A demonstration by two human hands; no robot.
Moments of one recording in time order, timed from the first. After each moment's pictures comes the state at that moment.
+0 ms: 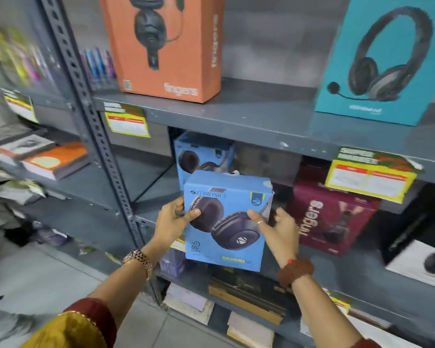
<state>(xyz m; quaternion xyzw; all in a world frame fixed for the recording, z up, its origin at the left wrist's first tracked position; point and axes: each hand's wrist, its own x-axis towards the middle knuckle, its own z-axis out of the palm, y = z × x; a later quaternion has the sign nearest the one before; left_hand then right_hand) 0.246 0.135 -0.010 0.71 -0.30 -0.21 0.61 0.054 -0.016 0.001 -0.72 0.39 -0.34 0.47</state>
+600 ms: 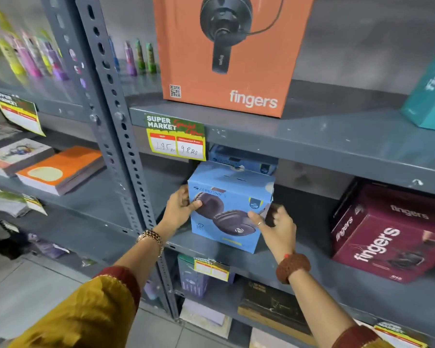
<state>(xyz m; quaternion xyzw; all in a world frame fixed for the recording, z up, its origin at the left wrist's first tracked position) 0.439 0.114 -0.034 0.70 -0.29 -0.26 0.60 0.225 0.004 -0.017 -0.69 0.40 -0.38 0.47</state>
